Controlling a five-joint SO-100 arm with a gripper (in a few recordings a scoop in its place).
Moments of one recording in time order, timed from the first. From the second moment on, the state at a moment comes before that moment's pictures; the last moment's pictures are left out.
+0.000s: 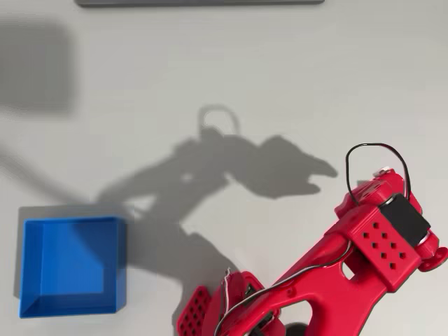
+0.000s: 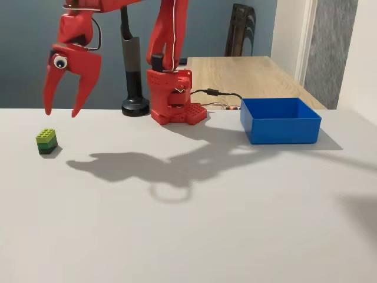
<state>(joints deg) 53.7 111.0 121.8 57.6 13.9</state>
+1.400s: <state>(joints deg) 59.3 101.1 135.4 33.5 19.9</state>
